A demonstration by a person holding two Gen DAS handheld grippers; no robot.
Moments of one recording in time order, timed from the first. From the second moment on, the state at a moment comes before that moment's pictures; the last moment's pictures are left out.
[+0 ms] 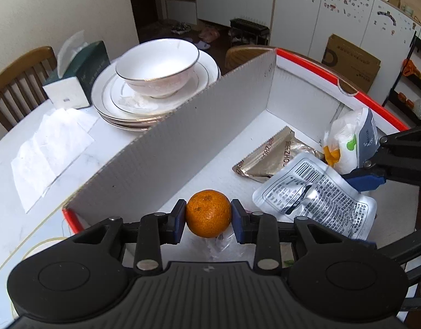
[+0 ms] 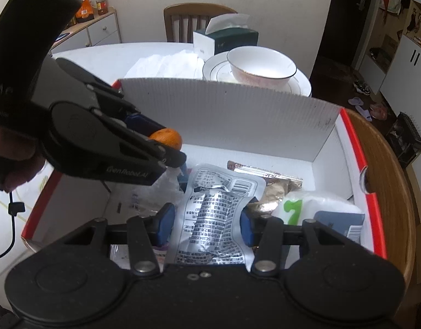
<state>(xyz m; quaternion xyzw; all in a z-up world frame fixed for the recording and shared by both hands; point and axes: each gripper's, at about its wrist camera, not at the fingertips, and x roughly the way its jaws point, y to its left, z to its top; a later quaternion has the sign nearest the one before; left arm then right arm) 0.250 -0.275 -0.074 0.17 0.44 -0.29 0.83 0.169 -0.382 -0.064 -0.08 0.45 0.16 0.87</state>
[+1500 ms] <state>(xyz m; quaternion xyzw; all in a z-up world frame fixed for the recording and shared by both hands) 0.185 -0.236 -0.028 0.10 0.39 -0.30 0.86 0.132 -0.398 -0.036 -0.04 0.42 0.17 0.89</state>
